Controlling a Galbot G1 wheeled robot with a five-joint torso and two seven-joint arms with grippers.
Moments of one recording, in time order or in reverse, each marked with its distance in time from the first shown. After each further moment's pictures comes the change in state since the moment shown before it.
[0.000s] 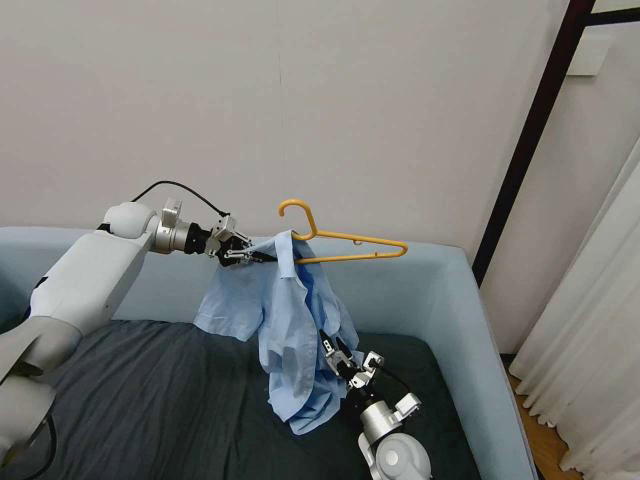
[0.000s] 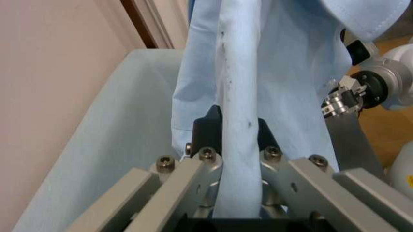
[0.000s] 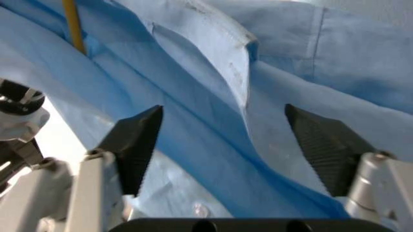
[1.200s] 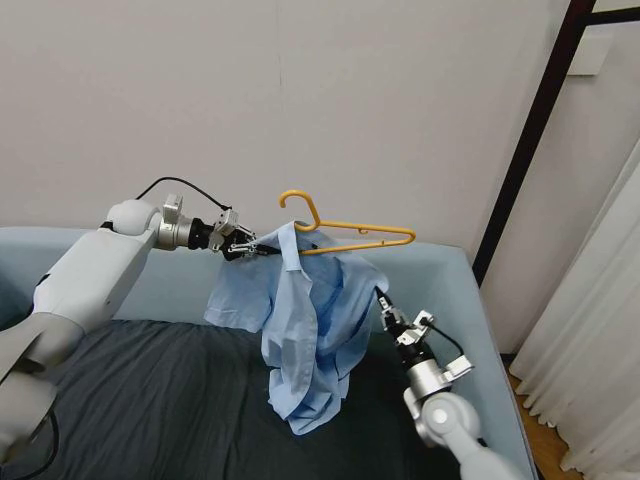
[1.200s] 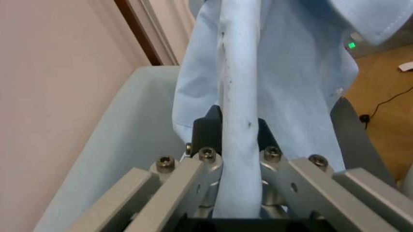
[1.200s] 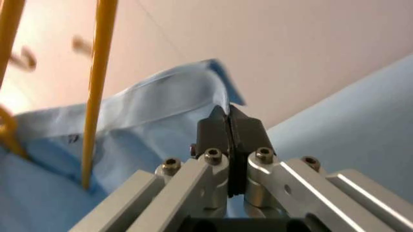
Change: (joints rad) left arm -0.009 -0.001 0.033 0.003 -0.075 -0.039 -0.016; right arm 0.041 -0.240 0.206 0.245 0.021 -0.060 0.145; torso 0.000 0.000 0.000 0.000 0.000
